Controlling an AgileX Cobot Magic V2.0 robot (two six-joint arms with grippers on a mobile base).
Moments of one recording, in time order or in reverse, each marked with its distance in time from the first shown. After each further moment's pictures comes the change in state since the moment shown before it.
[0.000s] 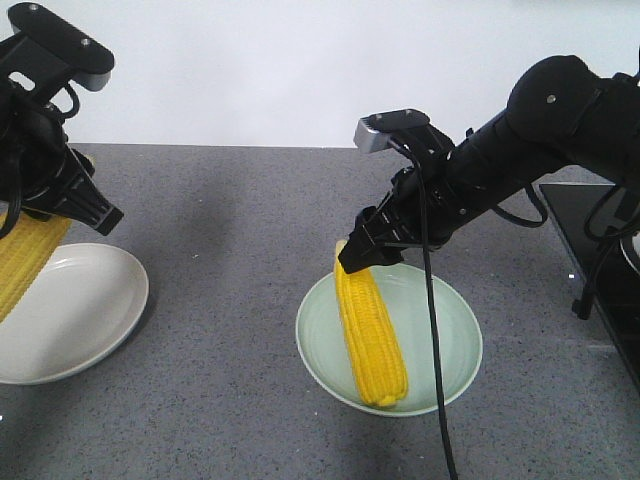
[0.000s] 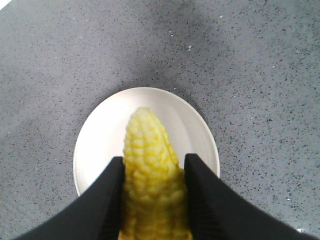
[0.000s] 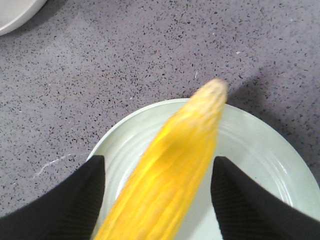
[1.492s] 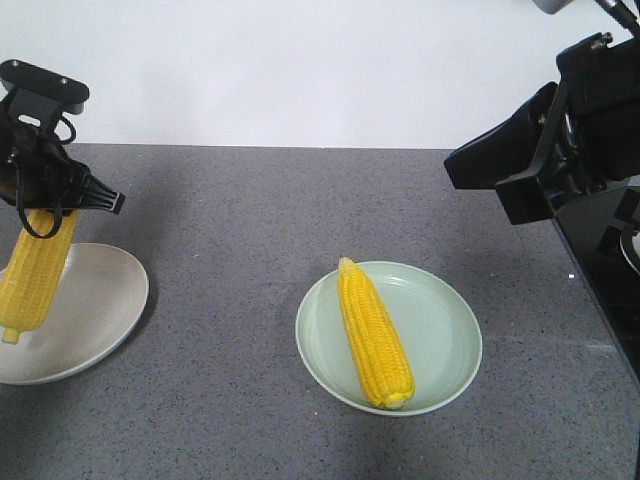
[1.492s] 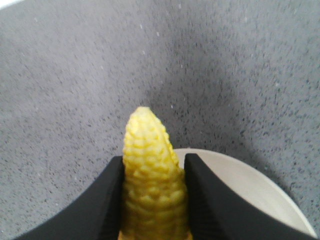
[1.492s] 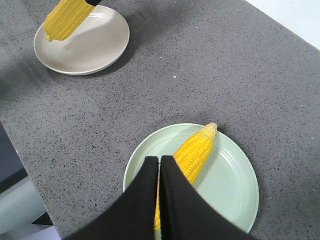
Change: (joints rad) left arm 0.255 0.195 0.163 0.035 -0.485 -0.176; right arm -0.006 -0.512 0.000 -0.074 0.130 0.016
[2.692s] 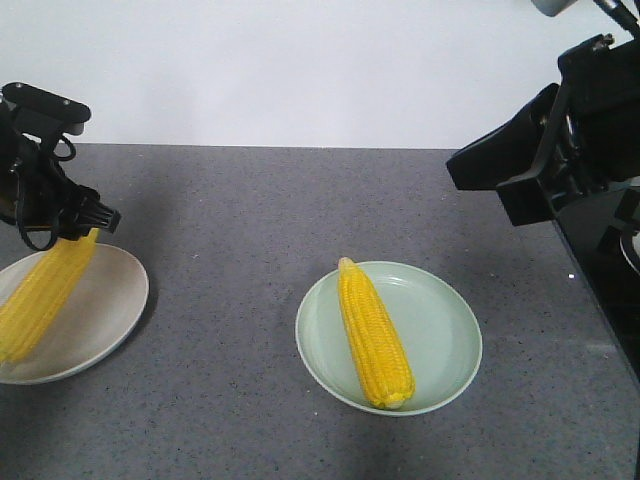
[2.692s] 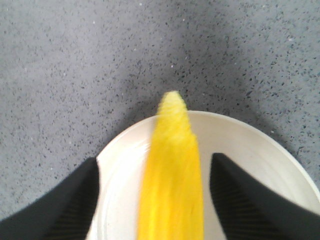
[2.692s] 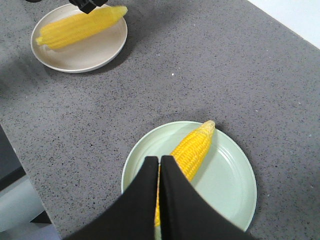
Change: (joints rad) left arm 0.000 0.015 0.000 -0.002 0.109 -0.014; right arm 0.000 0.000 0.000 -0.008 0.002 0.003
